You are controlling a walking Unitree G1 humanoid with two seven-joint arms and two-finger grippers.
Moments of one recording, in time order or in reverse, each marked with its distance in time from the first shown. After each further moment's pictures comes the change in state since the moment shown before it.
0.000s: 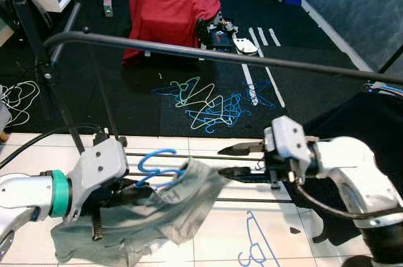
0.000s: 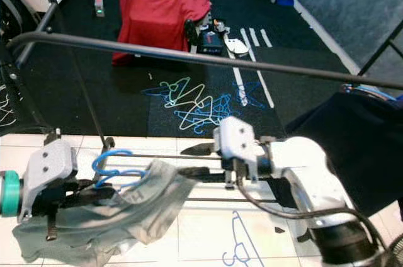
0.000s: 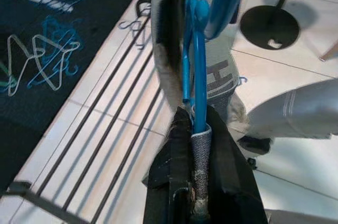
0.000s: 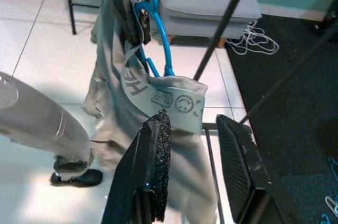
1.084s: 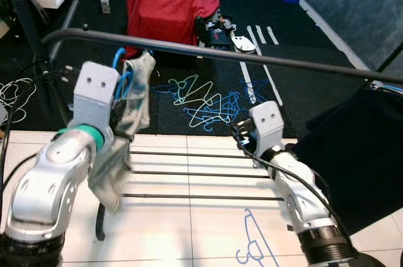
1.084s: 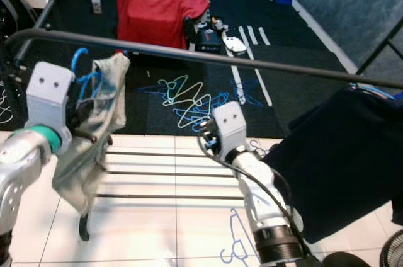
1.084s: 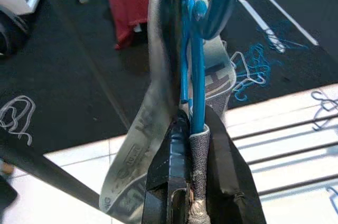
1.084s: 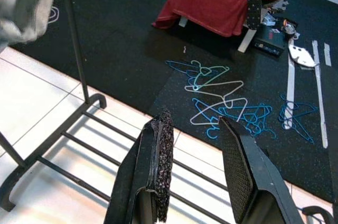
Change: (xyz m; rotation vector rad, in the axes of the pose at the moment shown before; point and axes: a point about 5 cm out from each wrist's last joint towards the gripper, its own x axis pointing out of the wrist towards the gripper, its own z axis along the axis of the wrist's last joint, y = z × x) left arm 0.024 0.064 0.050 -0.283 -0.080 0.971; right arm 0.047 -0.020 -0.076 0.285 0.127 -0.956
